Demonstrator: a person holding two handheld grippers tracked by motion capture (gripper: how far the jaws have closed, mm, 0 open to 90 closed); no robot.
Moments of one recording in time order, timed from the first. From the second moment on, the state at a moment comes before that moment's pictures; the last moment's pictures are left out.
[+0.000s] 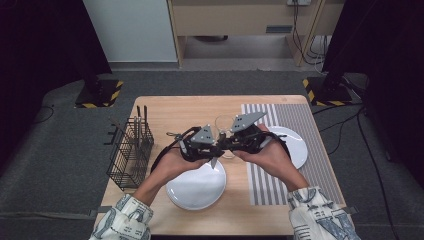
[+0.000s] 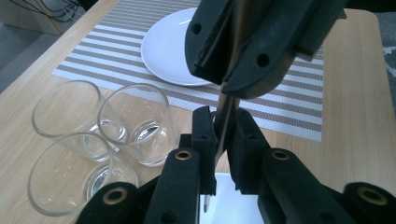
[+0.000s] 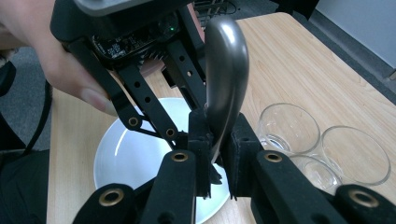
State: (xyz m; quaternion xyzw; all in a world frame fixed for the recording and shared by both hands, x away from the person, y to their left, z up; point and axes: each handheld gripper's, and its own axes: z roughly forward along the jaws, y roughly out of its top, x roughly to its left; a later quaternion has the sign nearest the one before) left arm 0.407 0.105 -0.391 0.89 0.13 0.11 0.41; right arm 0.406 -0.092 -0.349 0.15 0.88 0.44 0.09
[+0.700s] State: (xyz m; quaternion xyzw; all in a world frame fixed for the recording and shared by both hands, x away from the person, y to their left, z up) left arm 0.414 0.105 -0.432 0.89 0.17 0.10 0.40; right arm 0.405 -0.103 -0.343 0.16 0.87 0.45 0.09
